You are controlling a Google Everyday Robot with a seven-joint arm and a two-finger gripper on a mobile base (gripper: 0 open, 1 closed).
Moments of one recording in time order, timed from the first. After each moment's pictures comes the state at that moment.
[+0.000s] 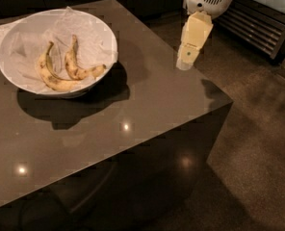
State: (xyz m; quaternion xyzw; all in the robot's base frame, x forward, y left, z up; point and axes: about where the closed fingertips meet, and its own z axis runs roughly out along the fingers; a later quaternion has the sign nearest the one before) arm 0.564 -0.120 0.984 -0.60 0.79 0.02 0.15
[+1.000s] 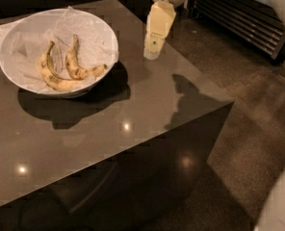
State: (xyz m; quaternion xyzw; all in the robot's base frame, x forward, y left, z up) arm 0.588 -0.047 0.999 -0.64 0.75 0.01 0.17
